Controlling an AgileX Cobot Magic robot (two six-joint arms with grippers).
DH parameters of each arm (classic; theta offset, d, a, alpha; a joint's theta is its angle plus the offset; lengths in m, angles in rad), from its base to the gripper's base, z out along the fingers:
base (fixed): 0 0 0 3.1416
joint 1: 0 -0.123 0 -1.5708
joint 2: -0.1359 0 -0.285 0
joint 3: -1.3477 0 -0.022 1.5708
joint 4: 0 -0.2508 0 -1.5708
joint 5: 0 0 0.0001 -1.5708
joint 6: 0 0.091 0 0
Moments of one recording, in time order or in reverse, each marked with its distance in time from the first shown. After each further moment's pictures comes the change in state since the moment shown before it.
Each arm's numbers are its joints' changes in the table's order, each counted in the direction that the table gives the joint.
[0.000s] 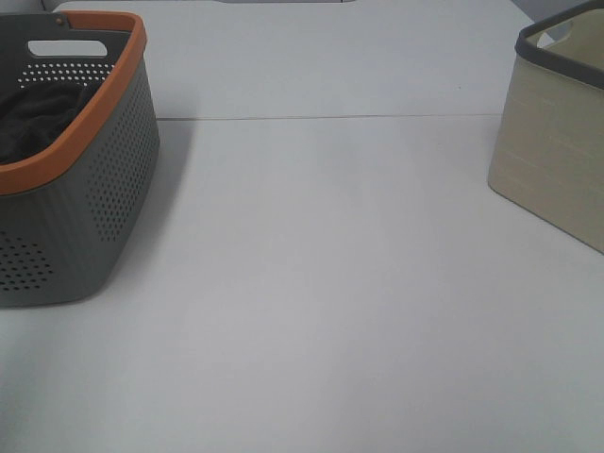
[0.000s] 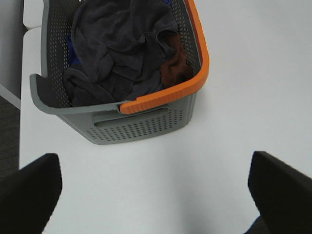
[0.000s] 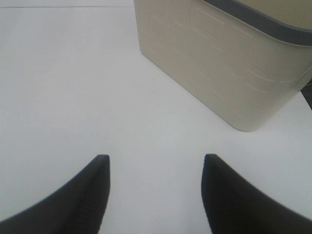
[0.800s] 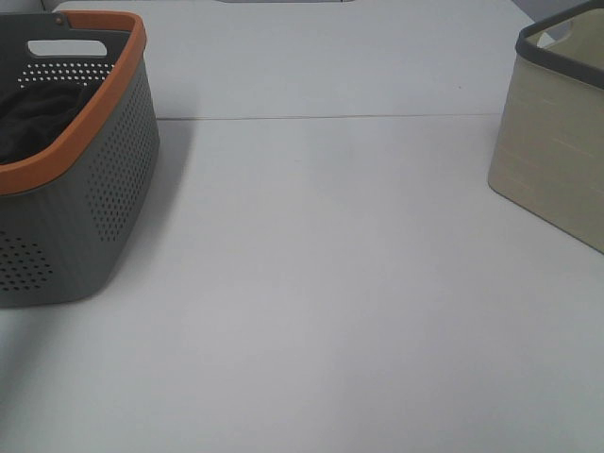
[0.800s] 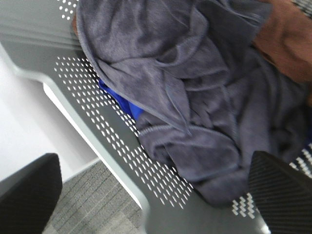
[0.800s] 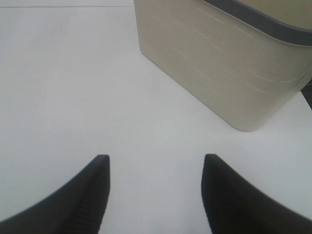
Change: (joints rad) left arm -0.051 -1.033 0.631 -0.152 0.032 0.654; right arm 0.000 0.000 0.000 0.000 0.000 0.000
